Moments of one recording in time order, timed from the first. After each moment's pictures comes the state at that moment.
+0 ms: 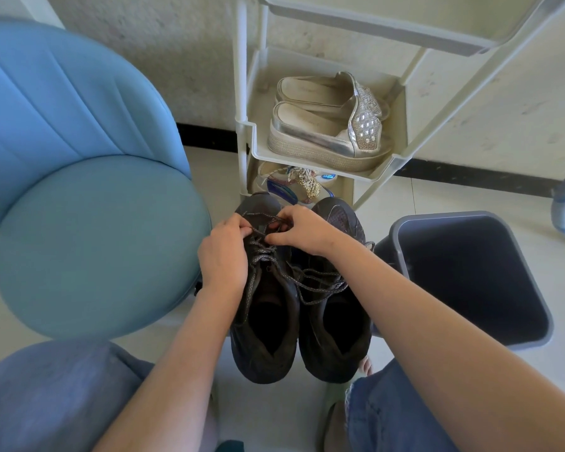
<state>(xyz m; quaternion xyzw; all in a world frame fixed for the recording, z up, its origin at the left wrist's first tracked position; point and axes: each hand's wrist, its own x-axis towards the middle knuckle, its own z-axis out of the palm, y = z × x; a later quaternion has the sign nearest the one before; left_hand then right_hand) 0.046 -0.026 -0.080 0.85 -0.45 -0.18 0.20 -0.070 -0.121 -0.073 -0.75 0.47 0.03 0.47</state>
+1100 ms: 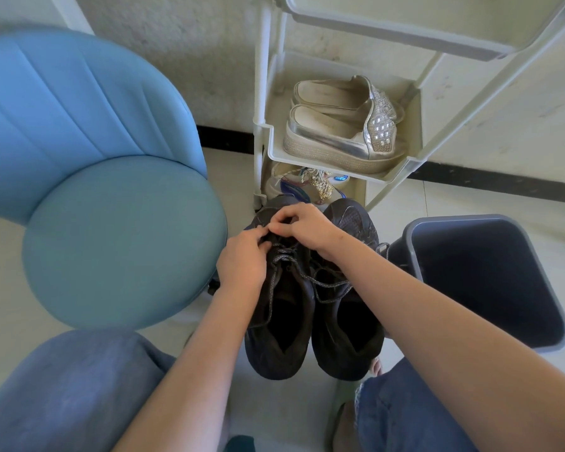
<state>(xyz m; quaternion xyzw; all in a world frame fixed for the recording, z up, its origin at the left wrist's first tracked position) 0.046 -0.014 -0.079 0.83 -0.43 -0.31 0.20 -0.052 -0.109 -0.069 -0.69 0.46 -0.07 0.56</state>
